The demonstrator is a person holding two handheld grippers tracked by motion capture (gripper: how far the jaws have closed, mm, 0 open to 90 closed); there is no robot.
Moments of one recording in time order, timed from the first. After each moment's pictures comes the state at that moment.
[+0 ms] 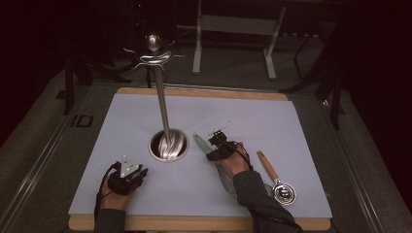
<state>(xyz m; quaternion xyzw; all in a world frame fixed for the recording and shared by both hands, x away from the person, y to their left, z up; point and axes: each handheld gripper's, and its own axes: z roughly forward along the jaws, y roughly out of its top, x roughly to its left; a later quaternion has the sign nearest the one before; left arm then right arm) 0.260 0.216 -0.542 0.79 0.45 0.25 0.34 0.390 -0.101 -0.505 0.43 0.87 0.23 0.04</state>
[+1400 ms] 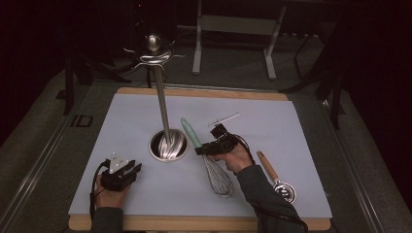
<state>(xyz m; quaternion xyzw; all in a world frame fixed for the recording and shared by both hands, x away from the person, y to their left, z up) 0.264 0.236 -0.541 0.75 0.49 0.25 0.37 0.376 -0.100 -0.450 0.35 0.86 0.37 -0.06</state>
